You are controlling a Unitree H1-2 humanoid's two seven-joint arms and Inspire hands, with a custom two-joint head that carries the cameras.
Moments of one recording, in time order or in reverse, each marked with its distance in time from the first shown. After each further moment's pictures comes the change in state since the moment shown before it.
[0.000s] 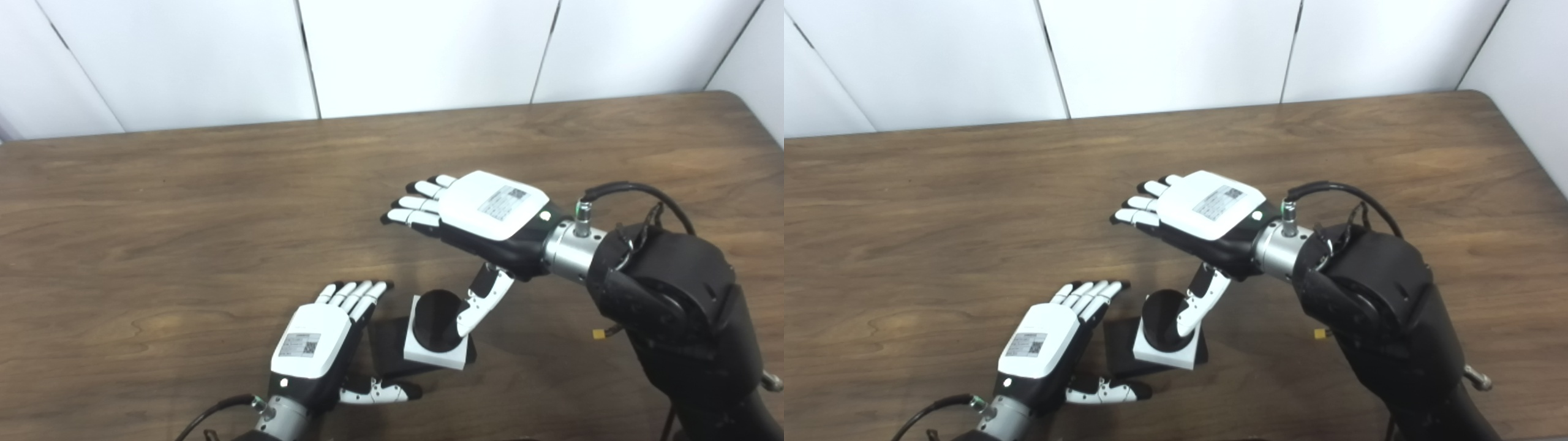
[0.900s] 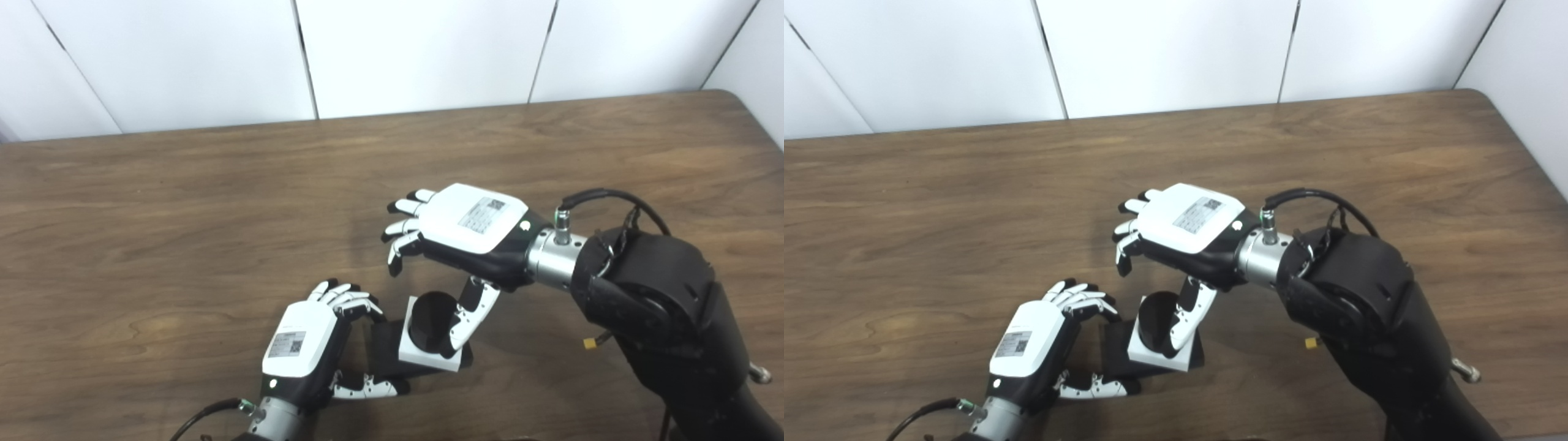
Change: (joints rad) left arm 0.003 -0.002 -0.008 0.034 -0.085 -0.028 0.138; right arm -0.021 0.001 0.065 0.008 0.017 -0.018 -0.006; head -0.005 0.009
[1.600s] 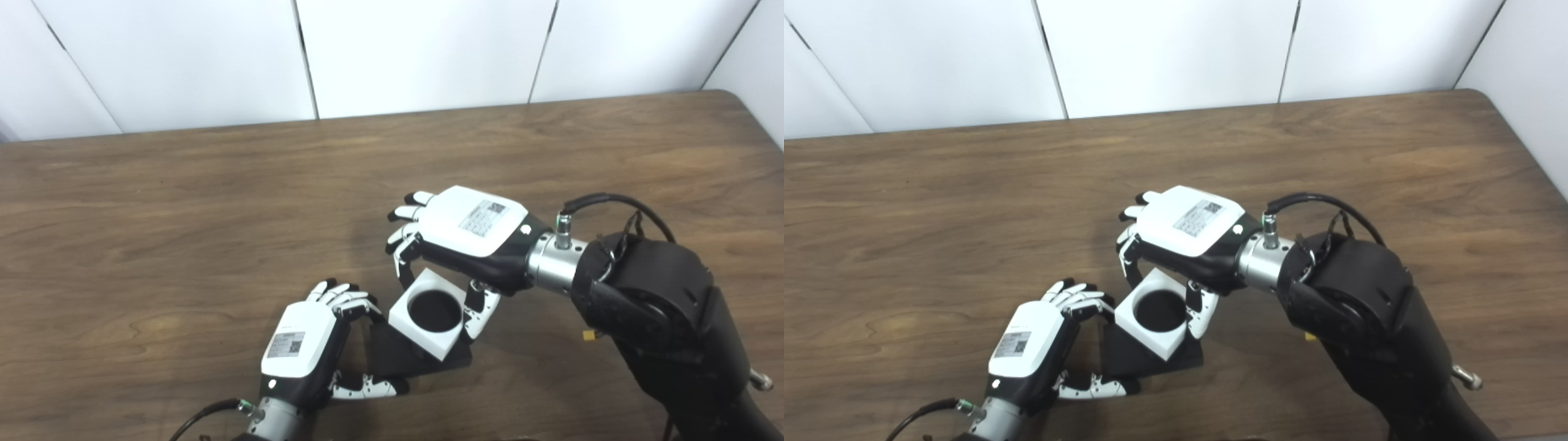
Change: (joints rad) left arm 0.001 0.003 -0.001 -0.001 -0.001 0.002 -0.005; right arm 0.031 0.000 0.007 0.001 0.015 -0.008 -0.041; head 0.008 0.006
